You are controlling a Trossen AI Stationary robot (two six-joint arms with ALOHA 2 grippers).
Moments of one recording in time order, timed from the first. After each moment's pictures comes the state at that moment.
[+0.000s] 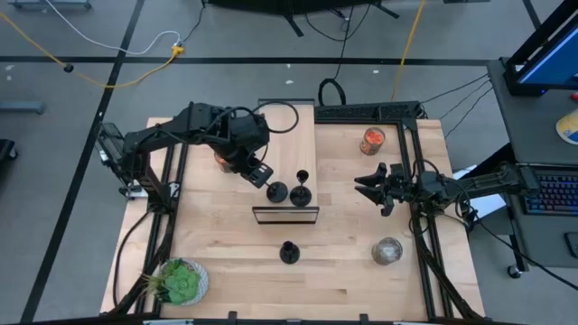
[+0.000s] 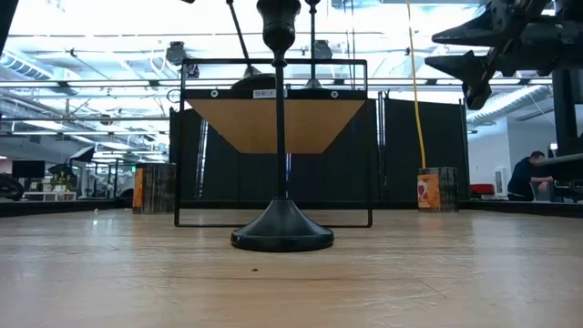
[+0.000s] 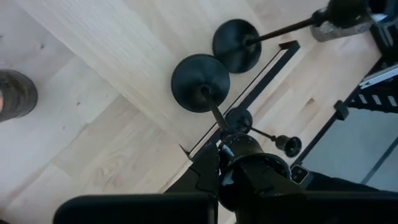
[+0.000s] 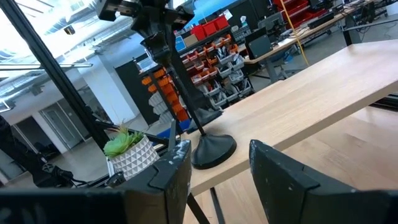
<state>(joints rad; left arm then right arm) 0.09 1.73 2.14 -1.57 0.15 -0.77 0.12 0.44 0.13 0.40 0.23 0.48</state>
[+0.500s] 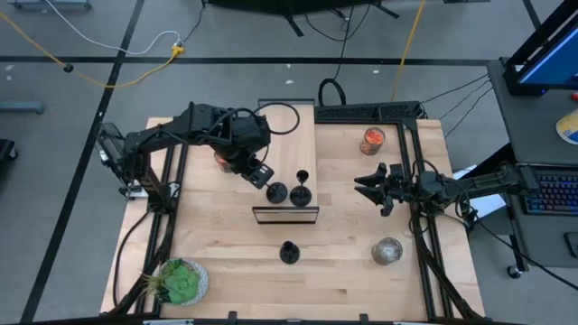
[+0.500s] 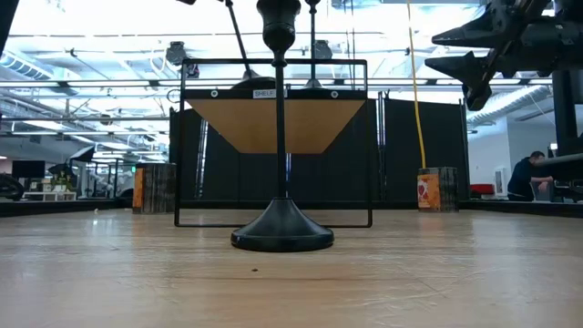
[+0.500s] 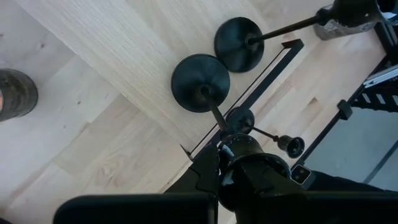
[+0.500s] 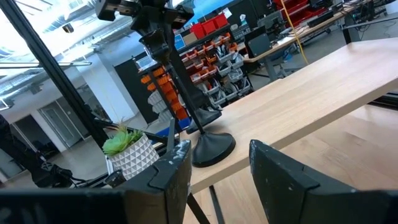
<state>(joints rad) 0.09 1.73 2.14 -1.57 0.15 -0.77 0.12 0.44 0.13 0.39 0.23 0.48</state>
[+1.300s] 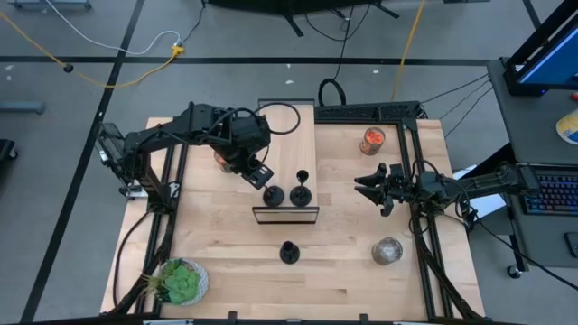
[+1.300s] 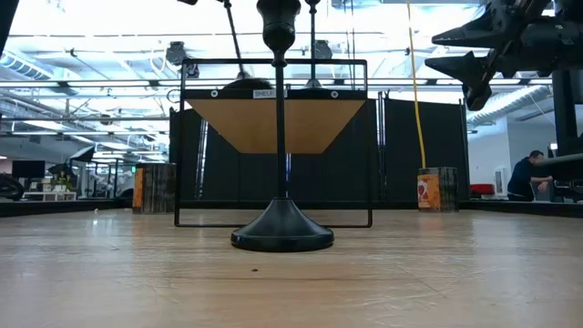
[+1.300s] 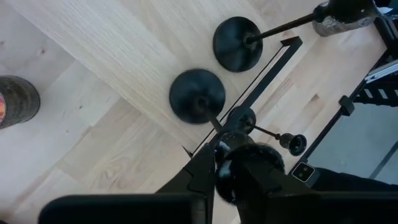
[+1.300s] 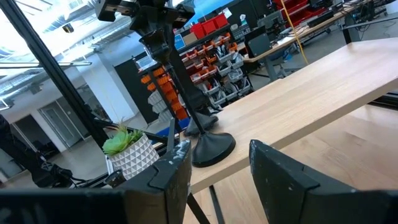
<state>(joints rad) 0.09 1.73 2.14 -1.57 0.15 -0.74 0.12 0.44 0.13 0.39 0.23 0.48</state>
